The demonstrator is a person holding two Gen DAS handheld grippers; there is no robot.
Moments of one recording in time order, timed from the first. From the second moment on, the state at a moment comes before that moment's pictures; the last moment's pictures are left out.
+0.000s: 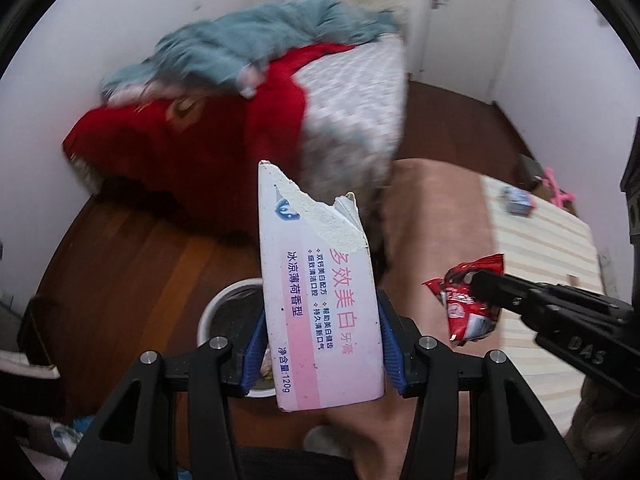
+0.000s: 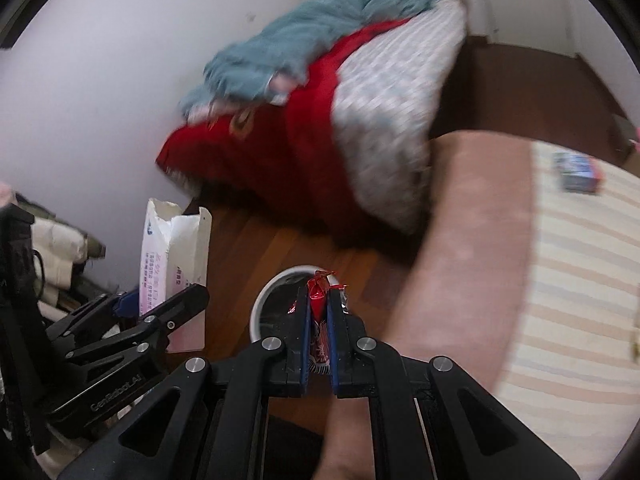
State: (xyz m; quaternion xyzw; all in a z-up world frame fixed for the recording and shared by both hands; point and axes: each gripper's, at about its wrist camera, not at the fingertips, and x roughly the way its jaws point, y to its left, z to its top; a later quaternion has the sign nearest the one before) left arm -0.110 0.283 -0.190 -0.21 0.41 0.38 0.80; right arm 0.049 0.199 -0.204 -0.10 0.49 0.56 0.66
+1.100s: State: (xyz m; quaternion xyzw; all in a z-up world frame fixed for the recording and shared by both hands) left arm -0.212 0.445 -0.409 -0.43 0.51 0.42 0.62; right arm 0.003 0.389 -0.473 -0.25 0.64 0.47 0.54
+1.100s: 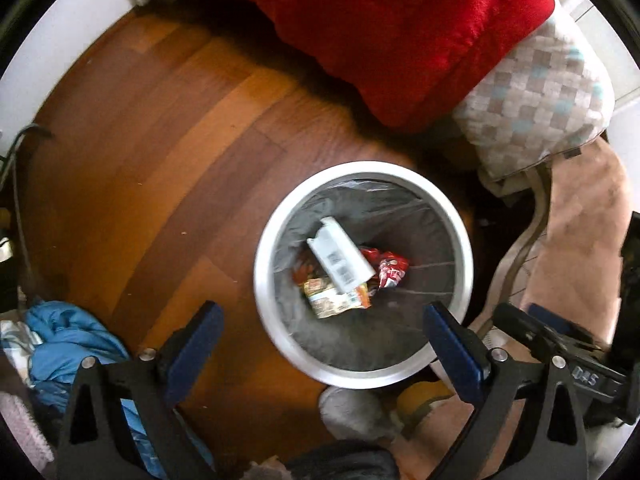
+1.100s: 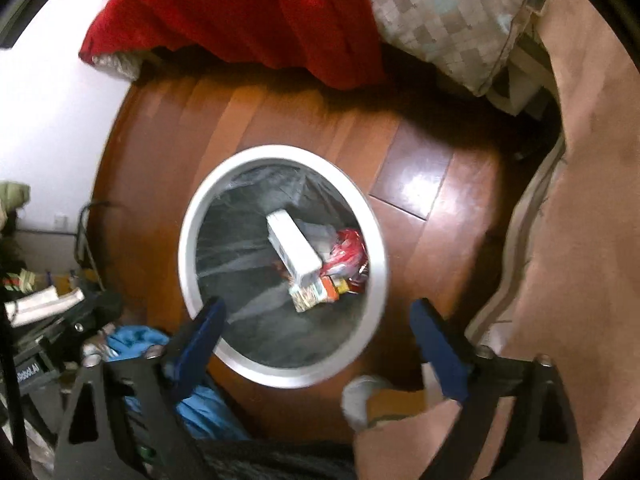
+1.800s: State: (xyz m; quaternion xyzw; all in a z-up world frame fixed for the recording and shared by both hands) left arm -0.223 0.377 -0.346 -0.35 0.50 0.45 0.65; right arm -0.039 0.338 -0.394 -0.34 0.53 0.50 0.59
